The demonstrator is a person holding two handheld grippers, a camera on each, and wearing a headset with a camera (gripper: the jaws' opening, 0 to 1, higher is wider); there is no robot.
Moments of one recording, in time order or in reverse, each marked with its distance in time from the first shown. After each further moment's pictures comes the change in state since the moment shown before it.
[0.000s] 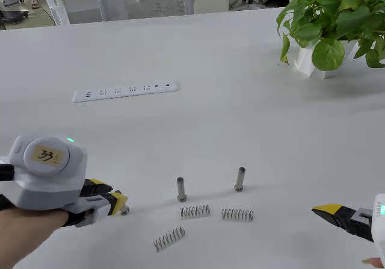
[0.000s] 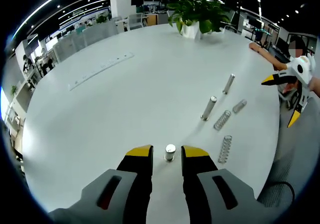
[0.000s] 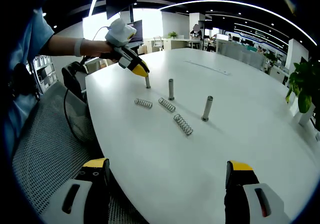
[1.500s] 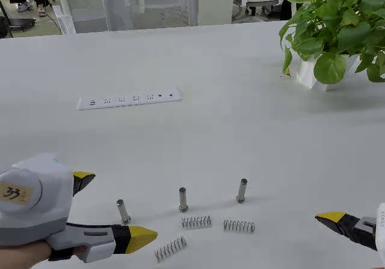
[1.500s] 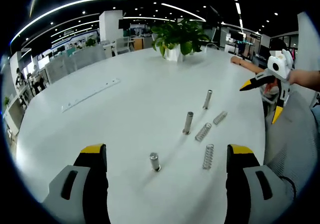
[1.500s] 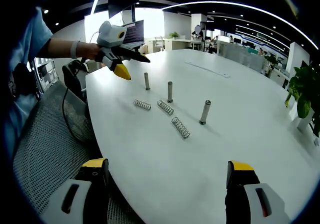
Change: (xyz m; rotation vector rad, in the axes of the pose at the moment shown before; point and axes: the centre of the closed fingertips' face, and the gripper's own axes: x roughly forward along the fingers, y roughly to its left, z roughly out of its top) left arm -0.027 -0.025 0.016 0.073 -0.223 -0.106; right arm -0.004 -0.006 0.007 -0.028 -0.001 -0.005
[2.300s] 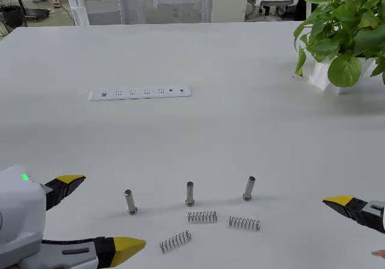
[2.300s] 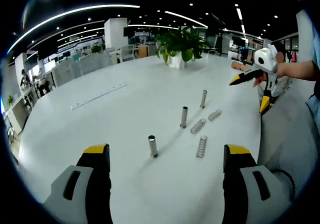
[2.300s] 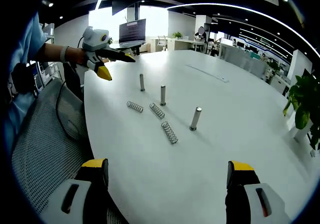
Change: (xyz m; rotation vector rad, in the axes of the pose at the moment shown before) left arm -0.035 -0.007 -0.016 -0.001 -0.071 0.042; right arm -0.001 -0.022 0.012 -0.061 0.010 -0.011
